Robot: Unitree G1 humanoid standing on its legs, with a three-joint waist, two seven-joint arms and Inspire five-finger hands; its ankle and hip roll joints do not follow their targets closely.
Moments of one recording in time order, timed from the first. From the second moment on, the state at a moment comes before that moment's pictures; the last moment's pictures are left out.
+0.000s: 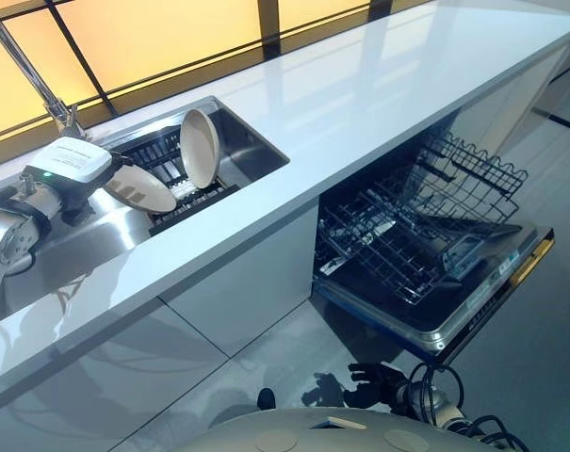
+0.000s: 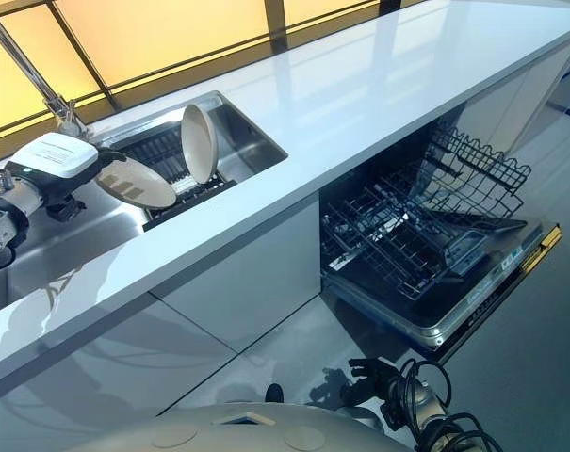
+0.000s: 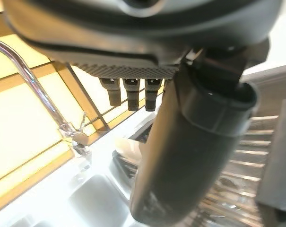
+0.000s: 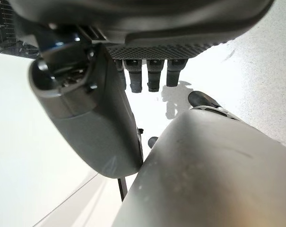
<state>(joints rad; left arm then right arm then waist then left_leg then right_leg) -0.29 1.23 -0.19 0.35 0.78 -0.24 -0.06 0.03 -0.31 0.29 1.04 -0.08 0.01 0.27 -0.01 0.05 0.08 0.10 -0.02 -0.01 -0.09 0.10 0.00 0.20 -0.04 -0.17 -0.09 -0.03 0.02</state>
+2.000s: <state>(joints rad) -0.49 0.96 -0.47 0.69 1.10 0.13 -0.12 -0.02 -0.35 0.29 1.10 -0.08 -0.08 0.27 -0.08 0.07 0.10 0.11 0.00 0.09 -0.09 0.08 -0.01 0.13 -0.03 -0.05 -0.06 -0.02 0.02</state>
